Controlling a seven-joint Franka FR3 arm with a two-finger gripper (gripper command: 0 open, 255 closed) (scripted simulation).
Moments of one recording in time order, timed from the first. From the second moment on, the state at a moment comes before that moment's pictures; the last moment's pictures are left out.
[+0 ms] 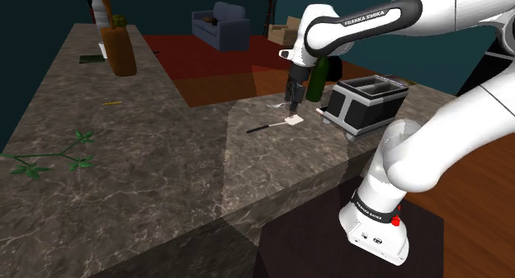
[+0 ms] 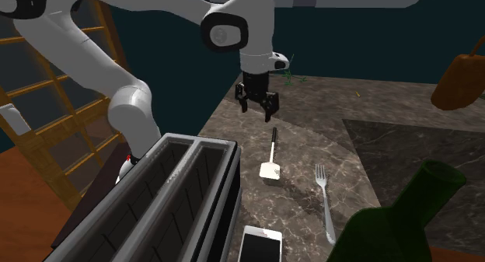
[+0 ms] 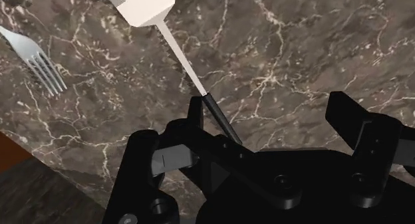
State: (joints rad) arm 0.20 -0.52 -0.38 -2.52 -0.10 2.07 -0.85
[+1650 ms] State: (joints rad) arm 0.35 -0.11 -0.57 -2.46 0.01 2.38 -1.44
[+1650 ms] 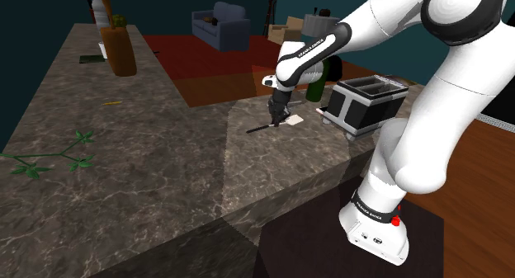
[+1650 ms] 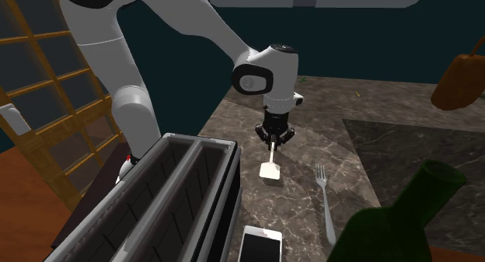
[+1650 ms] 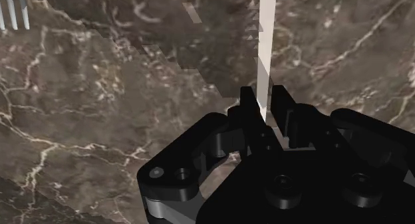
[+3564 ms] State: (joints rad) arm 0.33 -0.29 -0.52 -2.32 -0.09 2.08 -1.34
